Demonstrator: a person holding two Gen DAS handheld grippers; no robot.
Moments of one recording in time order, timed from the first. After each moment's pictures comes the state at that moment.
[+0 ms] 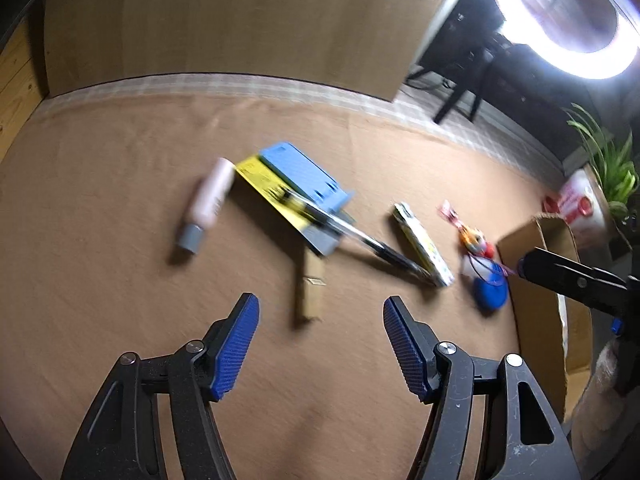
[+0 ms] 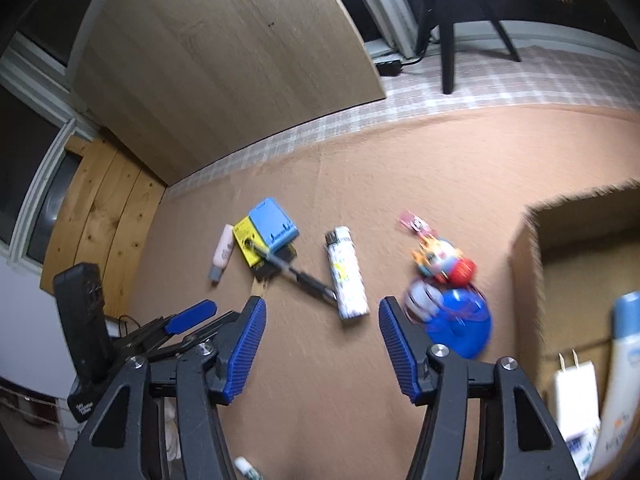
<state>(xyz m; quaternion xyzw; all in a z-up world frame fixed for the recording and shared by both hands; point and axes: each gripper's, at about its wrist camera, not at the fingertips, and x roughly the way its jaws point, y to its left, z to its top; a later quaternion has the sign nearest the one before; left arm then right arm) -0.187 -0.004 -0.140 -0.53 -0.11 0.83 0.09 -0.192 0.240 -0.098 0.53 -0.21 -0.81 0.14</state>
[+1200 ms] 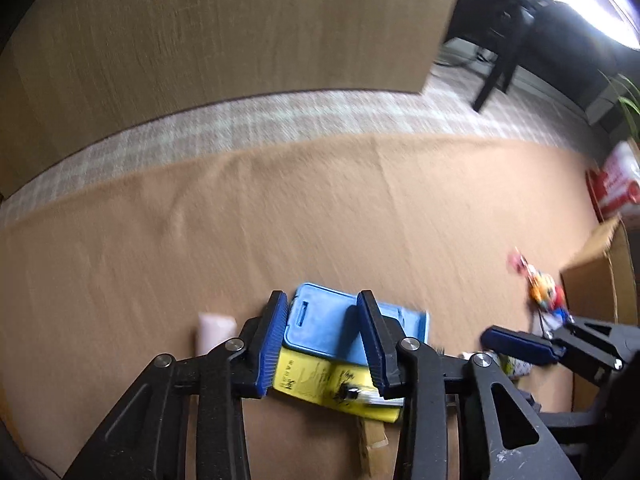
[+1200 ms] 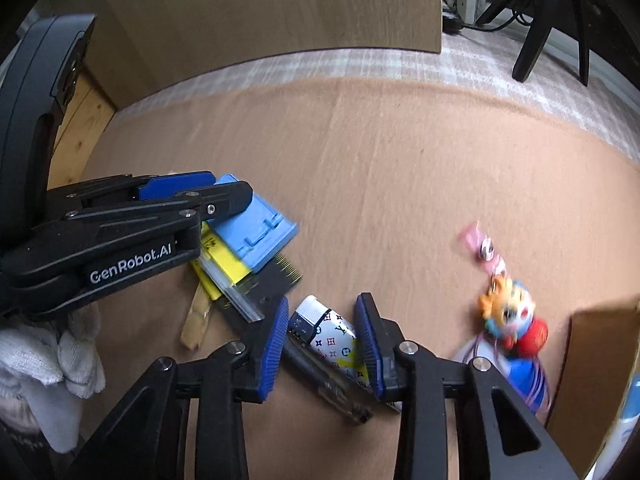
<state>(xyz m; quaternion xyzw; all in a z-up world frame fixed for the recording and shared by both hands) -0.303 0.015 -0.172 -0.58 0.01 0.80 0.12 -0.224 0.173 -0.153 0.61 -0.06 -0.78 0.12</state>
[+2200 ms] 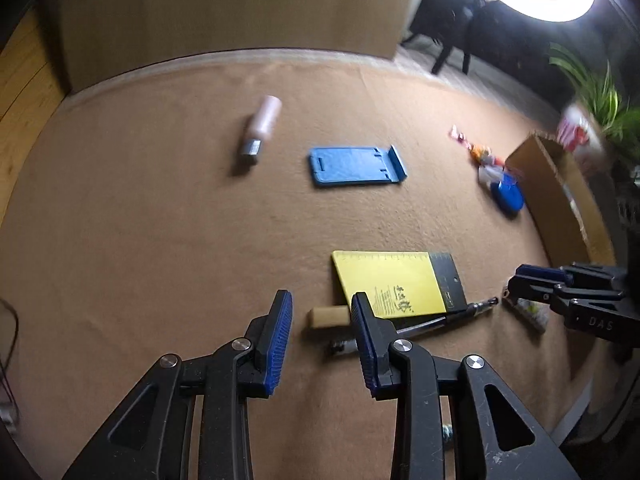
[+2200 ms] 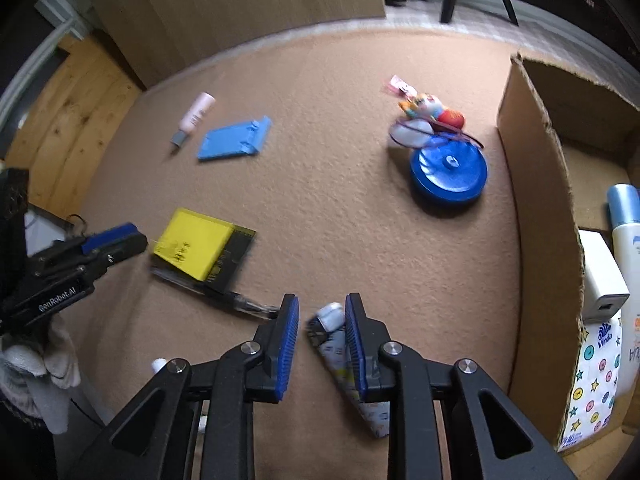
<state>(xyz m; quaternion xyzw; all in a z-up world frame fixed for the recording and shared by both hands) -0.100 -0.035 -0.144 -0.55 -0.05 0.83 0.10 -0.079 0.214 -0.134 0.58 -0.09 -0.80 0.14</state>
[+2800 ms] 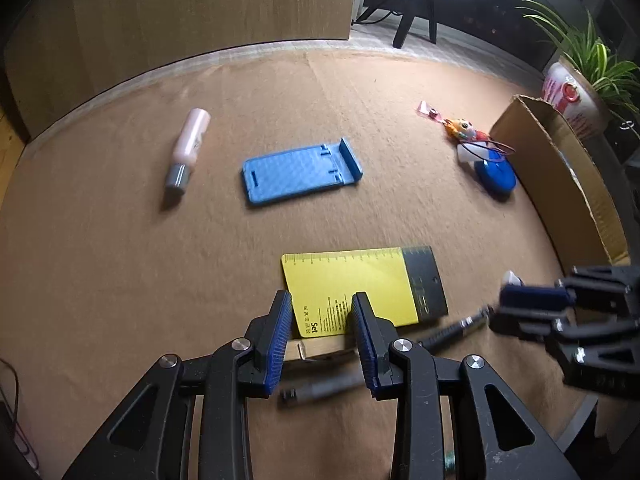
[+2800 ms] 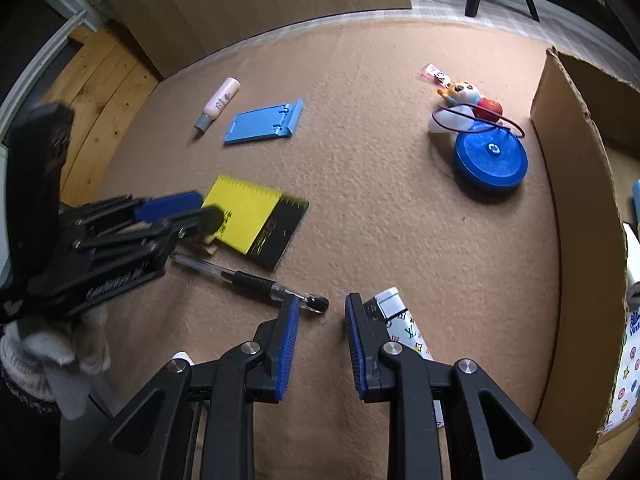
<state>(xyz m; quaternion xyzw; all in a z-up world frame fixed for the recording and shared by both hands) -0.136 0.017 -0.165 -0.56 0.03 0.82 0.14 -0.080 0.187 -0.146 0.59 -0.09 -0.78 0.15</state>
